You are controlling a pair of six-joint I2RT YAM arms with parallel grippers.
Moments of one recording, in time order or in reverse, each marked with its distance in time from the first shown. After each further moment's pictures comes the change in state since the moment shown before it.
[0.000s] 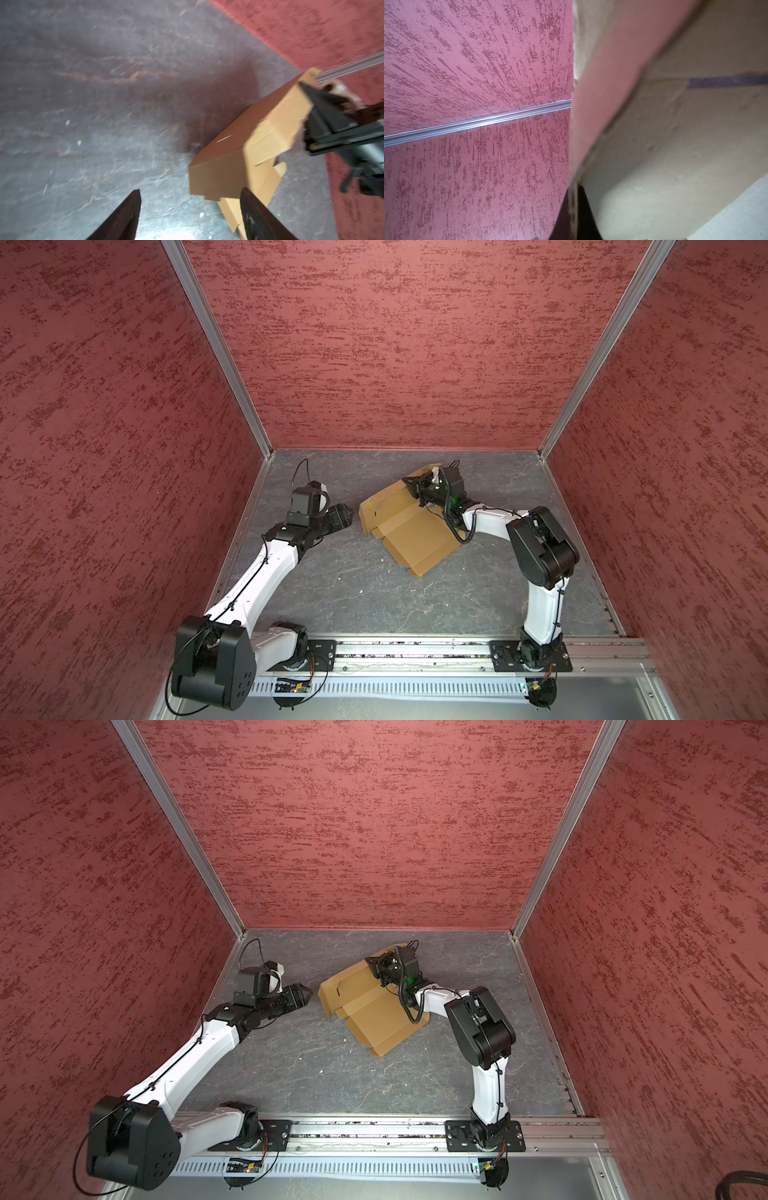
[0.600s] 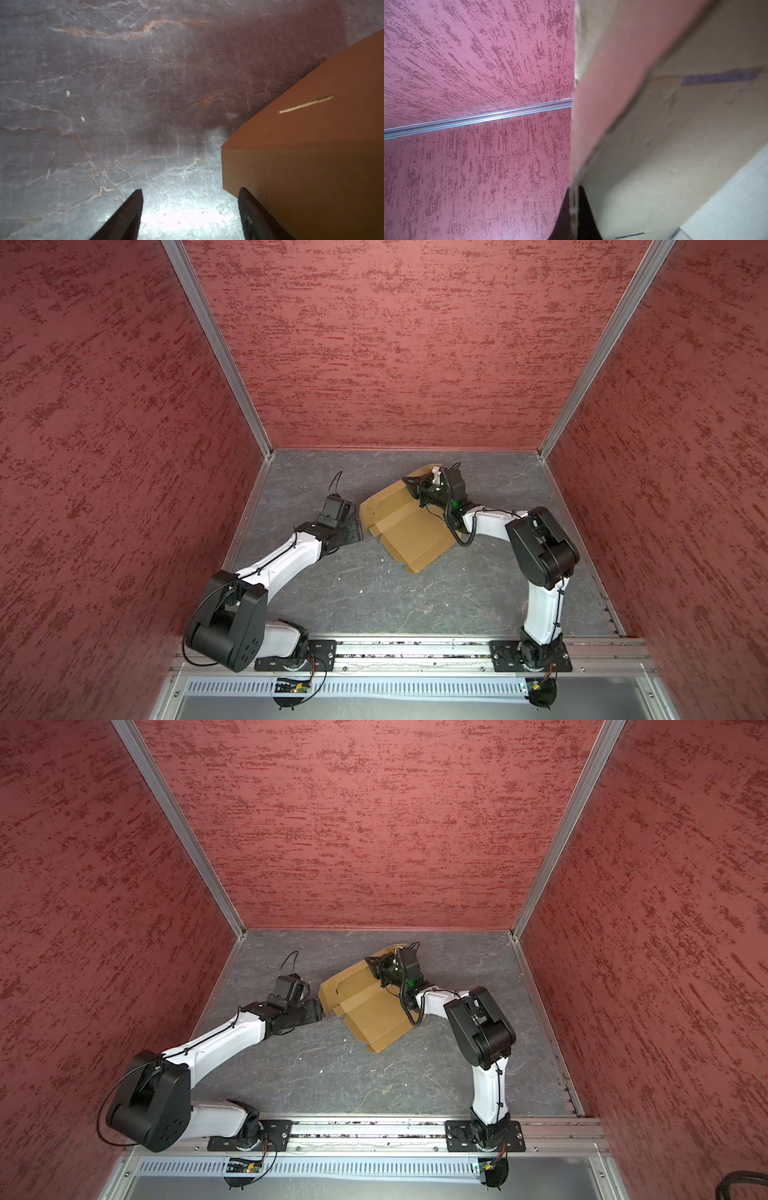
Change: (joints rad) left arm -0.190 0.200 -0.010 0.049 -0.256 0.008; right arm 0.000 0.000 -0.038 0.073 -0.013 -0.002
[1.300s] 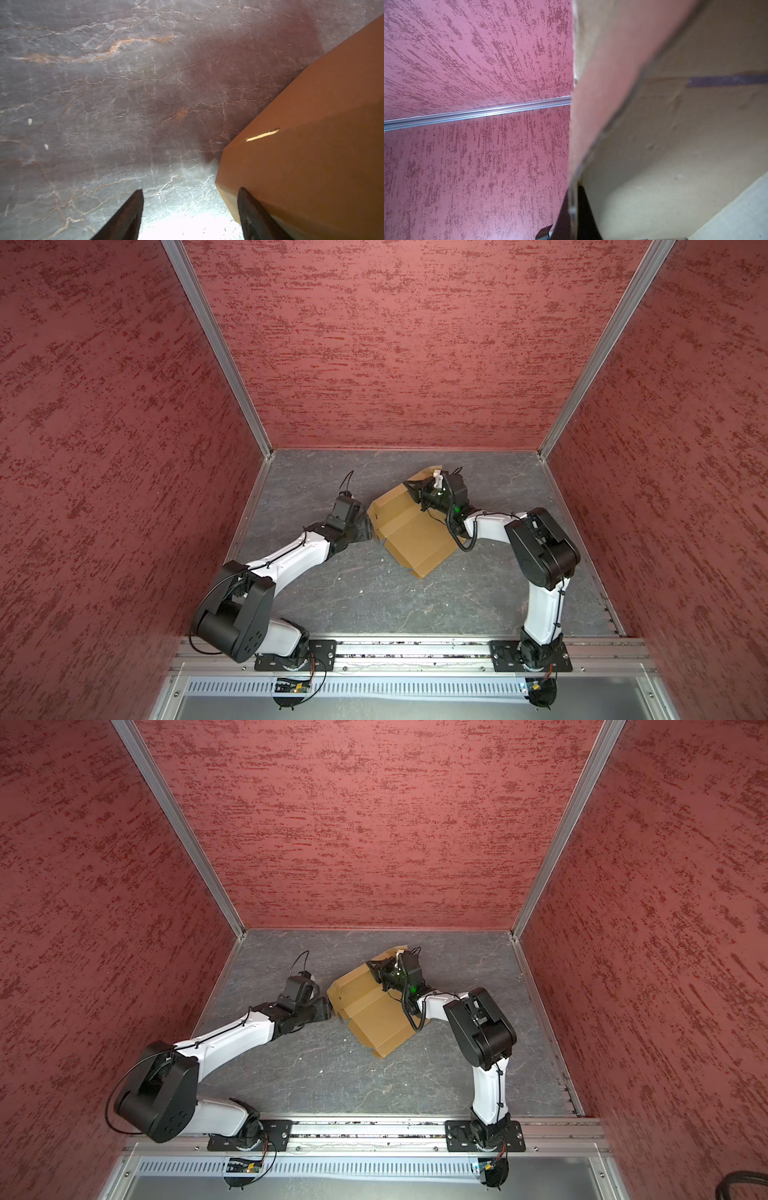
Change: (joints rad) left arm -0.072 0.056 0.000 0.122 -0.018 0.022; right arm -0.004 -0.007 -0.061 0.080 -0.005 -0.018
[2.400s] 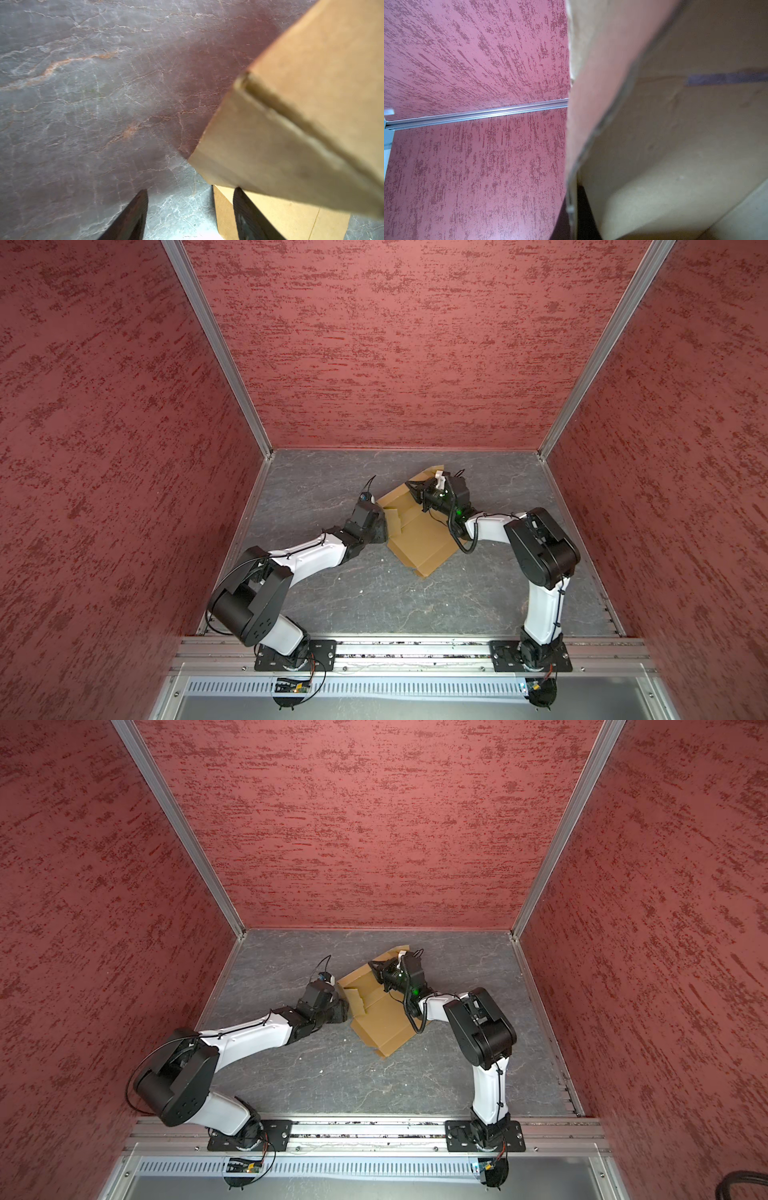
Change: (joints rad) left arm -0.143 0.097 0.002 0.191 -0.072 0.003; right arm -0.003 0.005 -0.029 0.057 0.001 0.011
